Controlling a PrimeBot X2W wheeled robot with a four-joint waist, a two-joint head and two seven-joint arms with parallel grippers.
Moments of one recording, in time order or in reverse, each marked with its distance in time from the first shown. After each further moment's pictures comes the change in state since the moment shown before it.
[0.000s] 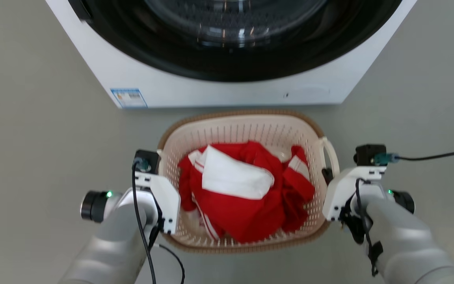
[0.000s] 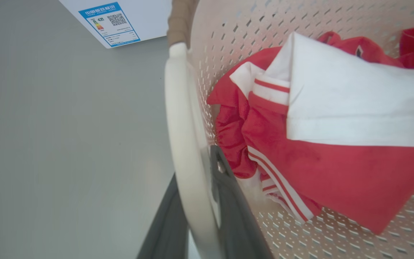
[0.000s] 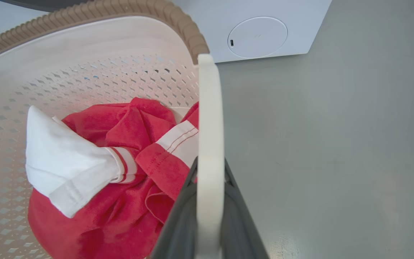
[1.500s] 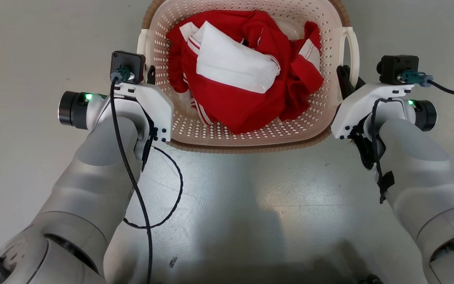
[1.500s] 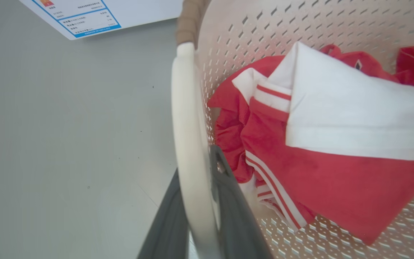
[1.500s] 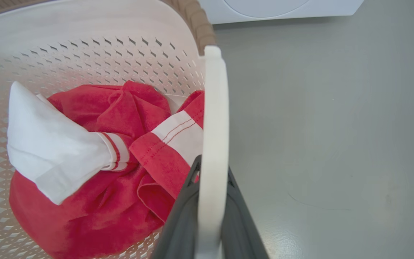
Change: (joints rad) left arm -0.321 0.007 0.024 0.014 0.026 0.053 -0.216; right arm -0.274 -0.017 -0.198 -0.005 -0.250 0.000 -0.154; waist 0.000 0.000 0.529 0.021
